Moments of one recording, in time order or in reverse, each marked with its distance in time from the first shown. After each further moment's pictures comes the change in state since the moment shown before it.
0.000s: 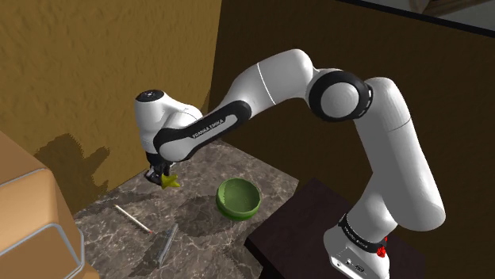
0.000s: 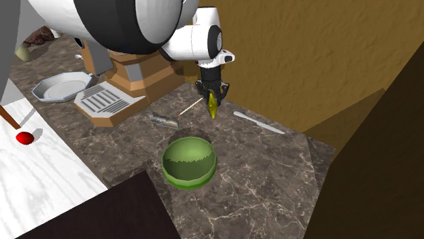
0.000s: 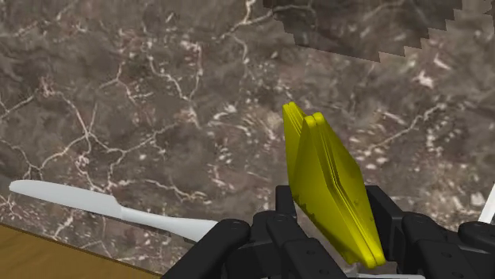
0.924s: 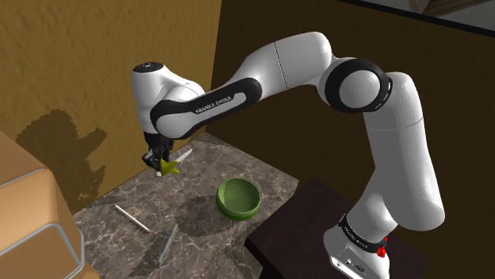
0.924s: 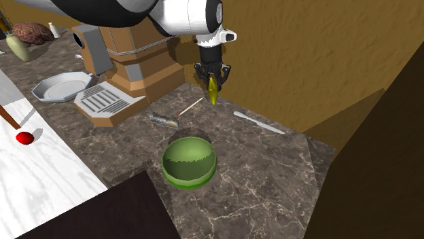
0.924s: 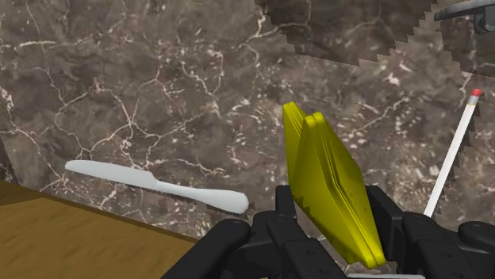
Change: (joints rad) arm -0.014 -0.109 0.025 0.011 0.033 -0.118 -0.028
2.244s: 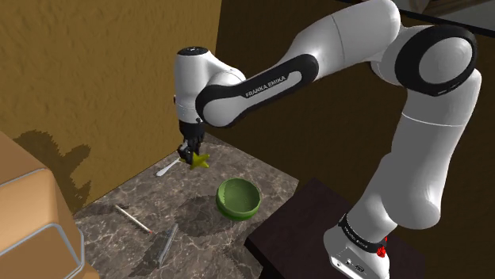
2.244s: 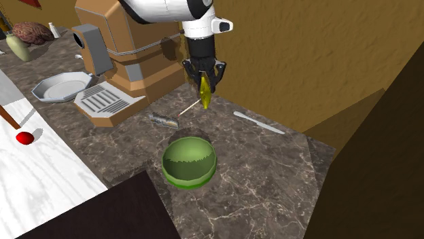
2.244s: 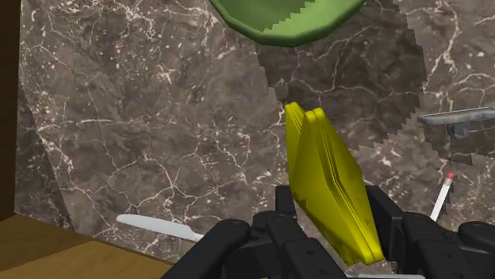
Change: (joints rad) arm -0.098 -0.388 0.039 -0.444 0.081 0.071 -0.049
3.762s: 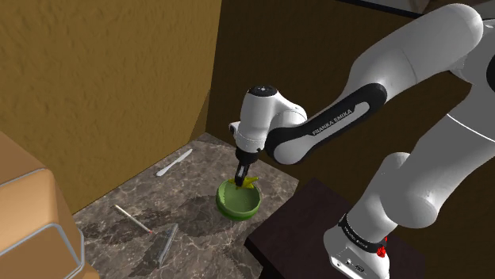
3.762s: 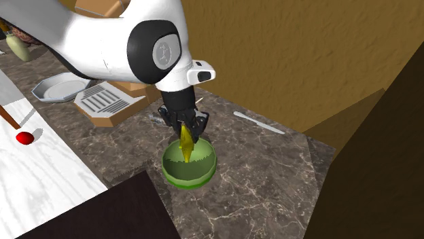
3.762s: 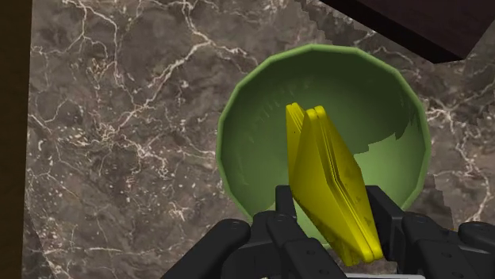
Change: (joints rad) arm -0.063 -0.400 -0.010 -0.659 0.110 0.291 -0.106
